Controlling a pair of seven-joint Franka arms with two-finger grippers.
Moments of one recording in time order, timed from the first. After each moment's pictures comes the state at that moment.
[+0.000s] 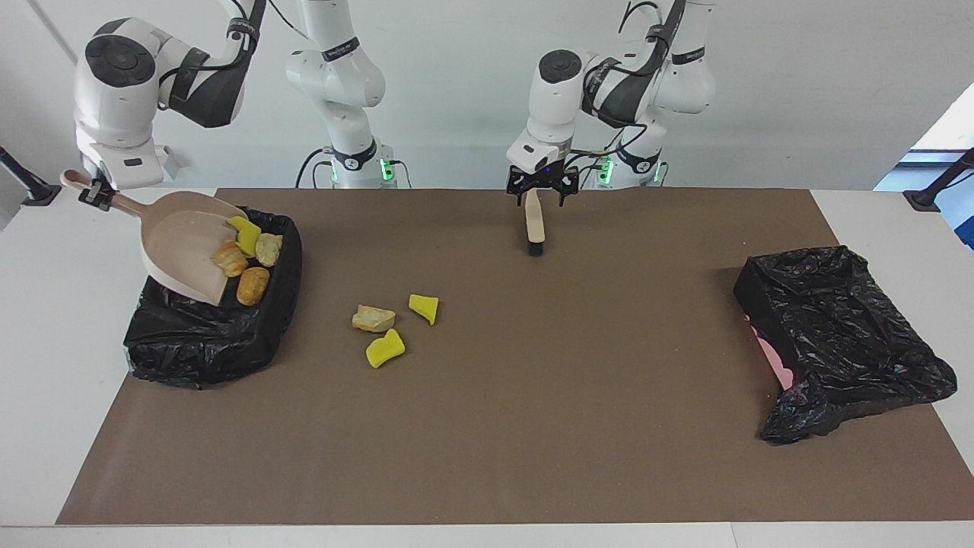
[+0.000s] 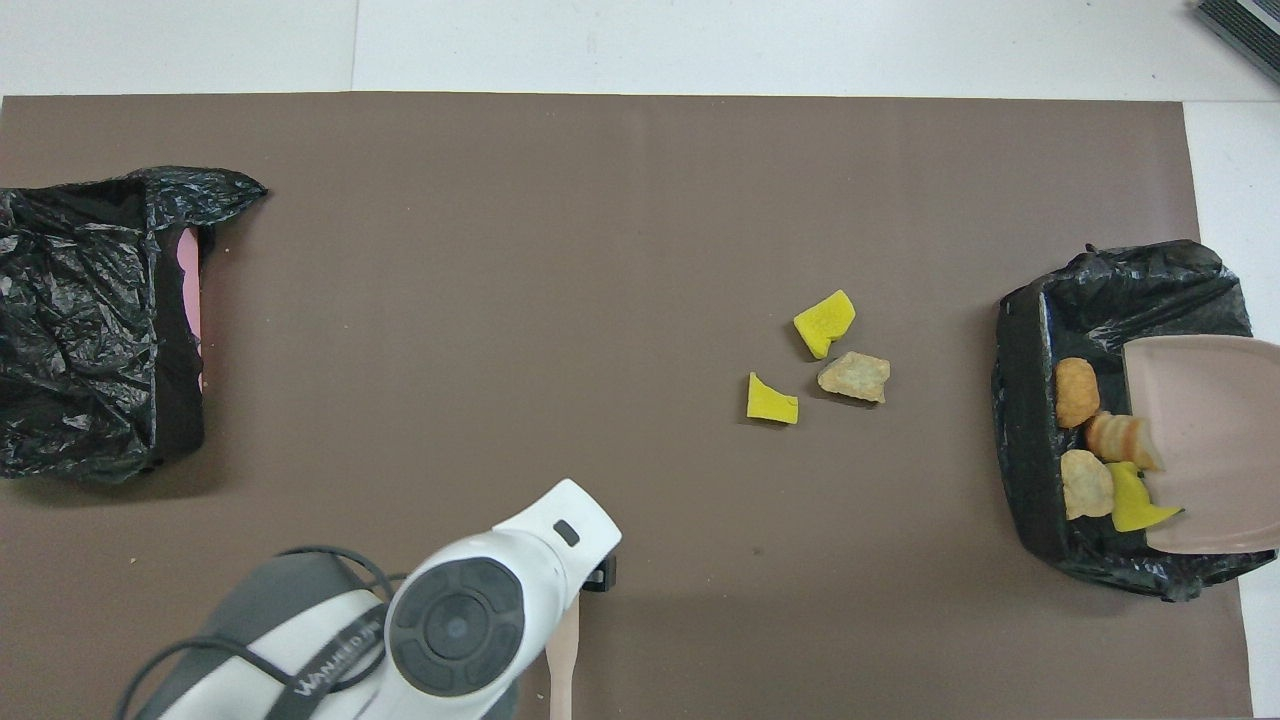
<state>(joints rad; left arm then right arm) -0.43 -0.21 -0.28 -2.24 -0.09 2.03 -0.56 -0.35 -0.16 0.05 -2.03 -0.72 1.91 -1.59</state>
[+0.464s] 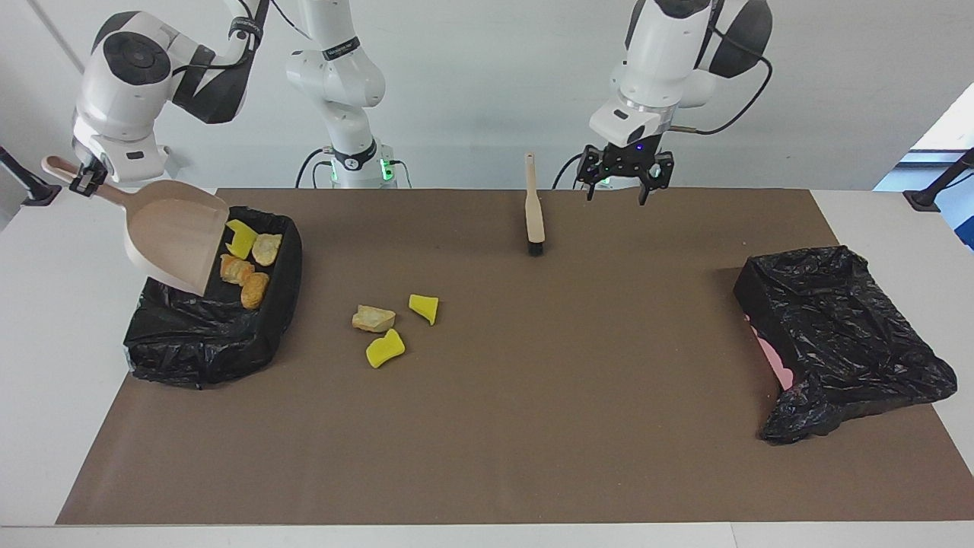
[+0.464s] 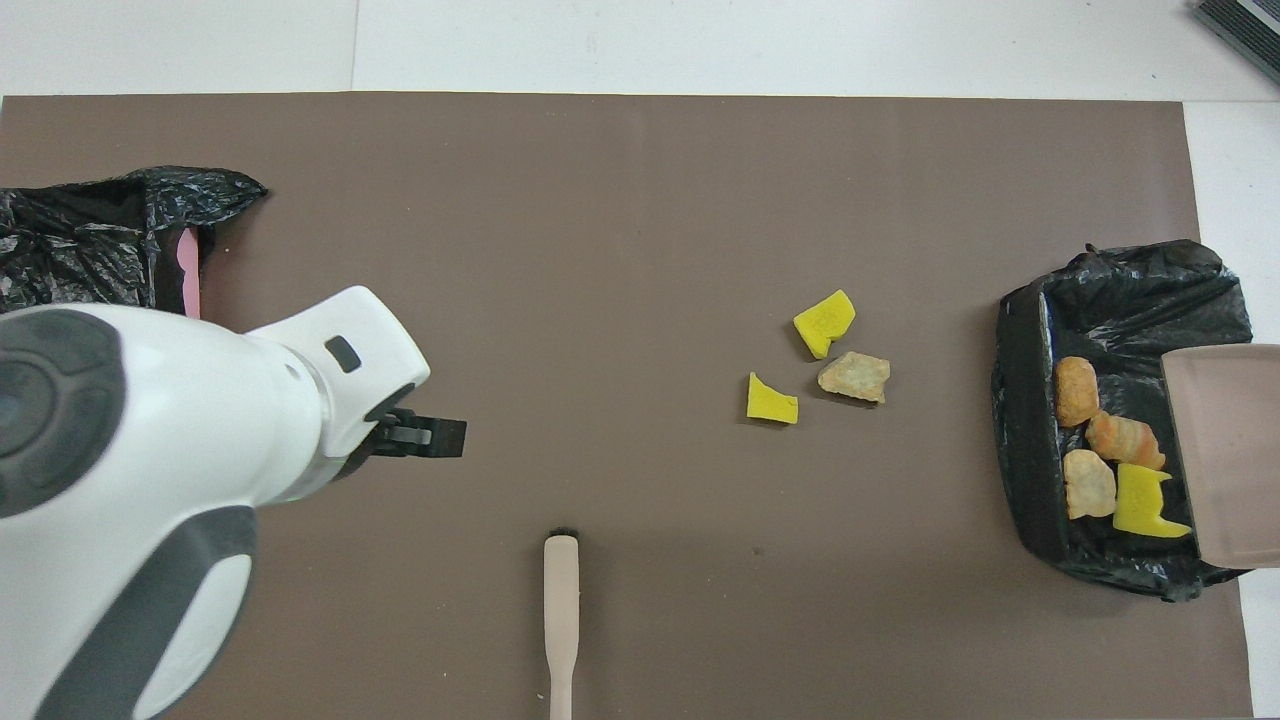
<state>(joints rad) -0.15 -0.16 -0.28 -1.80 -0.03 1.71 -0.23 -0.35 -0.20 0.04 -2.03 -0.81 1.91 -1.61</state>
